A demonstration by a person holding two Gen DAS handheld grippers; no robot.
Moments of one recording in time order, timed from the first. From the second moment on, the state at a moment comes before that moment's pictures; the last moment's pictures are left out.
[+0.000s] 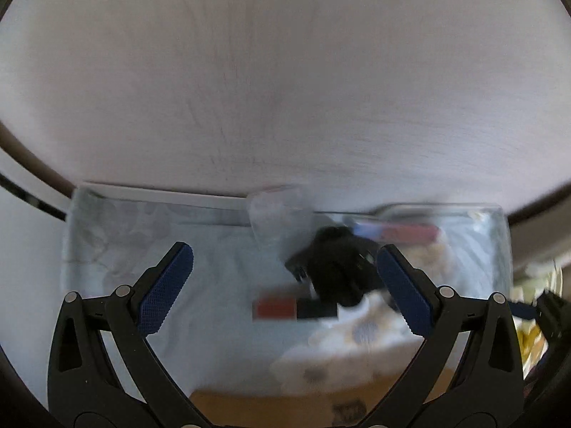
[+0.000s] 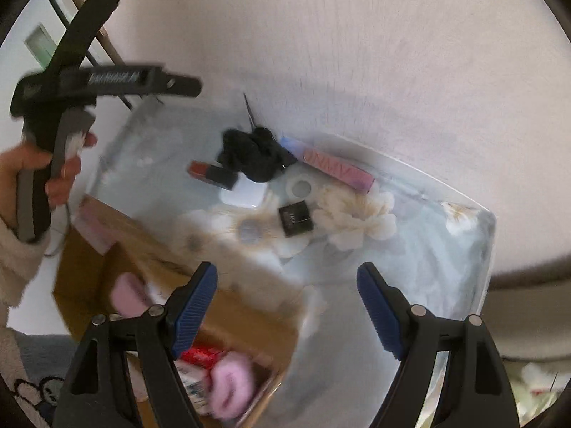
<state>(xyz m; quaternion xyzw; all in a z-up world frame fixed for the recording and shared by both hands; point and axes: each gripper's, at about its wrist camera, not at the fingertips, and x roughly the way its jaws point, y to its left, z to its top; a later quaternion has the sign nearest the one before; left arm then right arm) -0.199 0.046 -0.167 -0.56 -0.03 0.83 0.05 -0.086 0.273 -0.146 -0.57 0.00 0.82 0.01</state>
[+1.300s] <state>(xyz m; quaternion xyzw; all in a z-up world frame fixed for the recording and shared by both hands) -0.188 0.040 -0.197 -0.56 -0.09 0.83 0.00 -0.133 0.281 -0.229 -0.59 -0.06 0.81 -0.05</state>
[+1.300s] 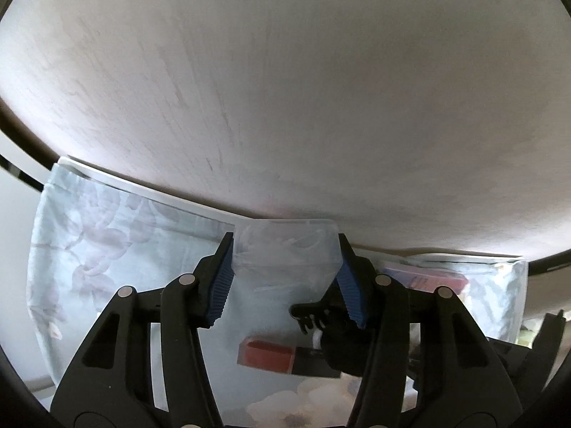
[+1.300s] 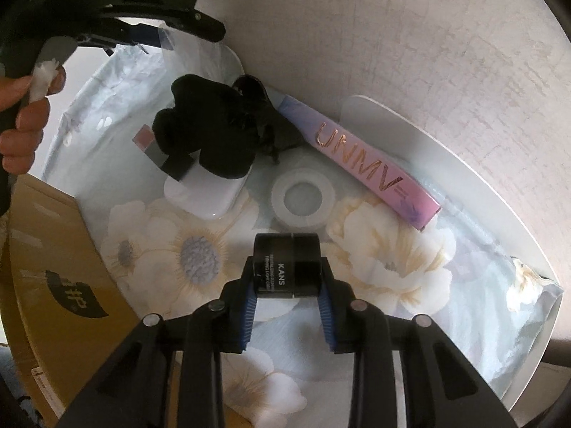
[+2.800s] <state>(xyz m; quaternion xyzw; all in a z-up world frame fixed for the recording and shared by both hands) 0.044 -0.010 -0.114 -0.52 0.01 0.84 0.18 0.035 0.149 -0.136 -0.53 -0.02 0.84 -0.07</state>
